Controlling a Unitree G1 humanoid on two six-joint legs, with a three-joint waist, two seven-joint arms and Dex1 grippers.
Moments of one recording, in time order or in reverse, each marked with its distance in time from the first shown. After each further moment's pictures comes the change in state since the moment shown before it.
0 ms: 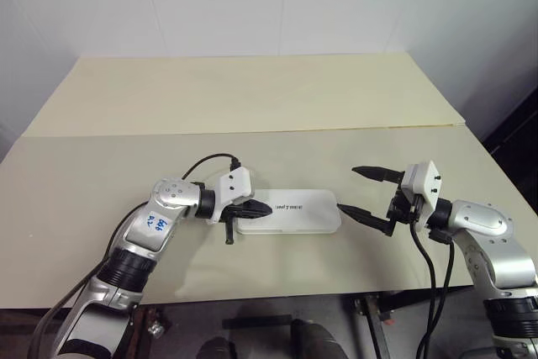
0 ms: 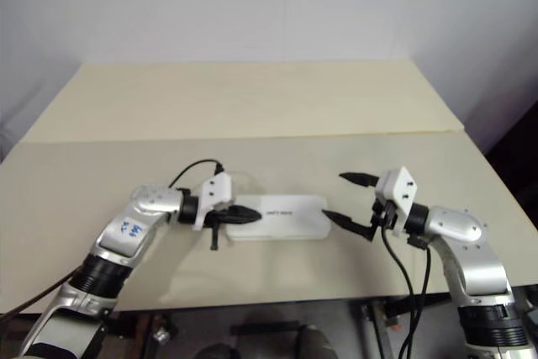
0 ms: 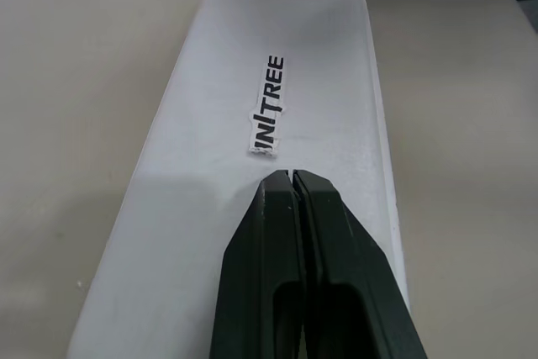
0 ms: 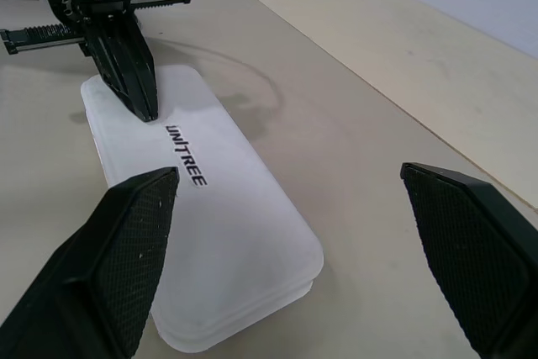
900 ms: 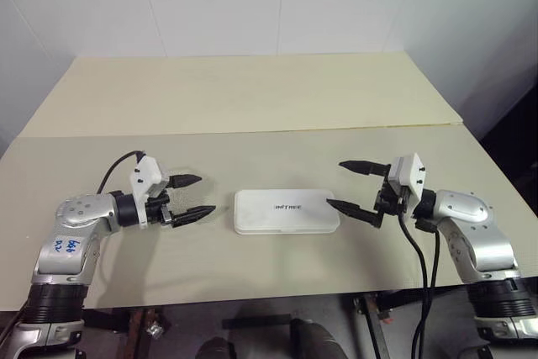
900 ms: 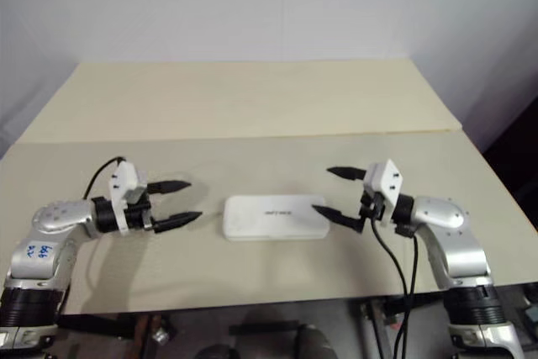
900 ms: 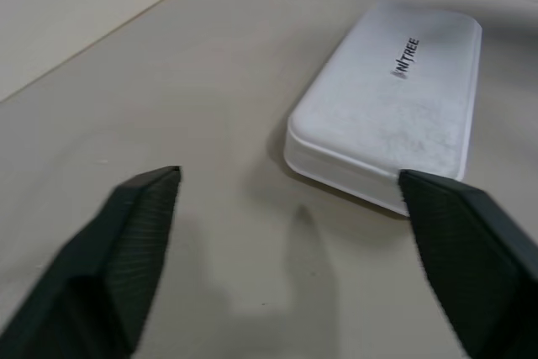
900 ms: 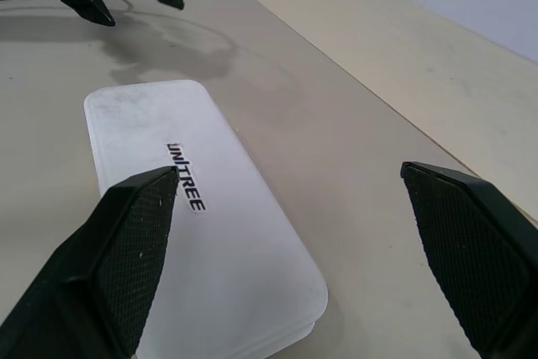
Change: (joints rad) left arm 0.241 0.158 0.400 -0.024 -0.203 -0.041 0.030; right arm -0.120 0.041 0.061 0.122 -0.021 -0.043 0.061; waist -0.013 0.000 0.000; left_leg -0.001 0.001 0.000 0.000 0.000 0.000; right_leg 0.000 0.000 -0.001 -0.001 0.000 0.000
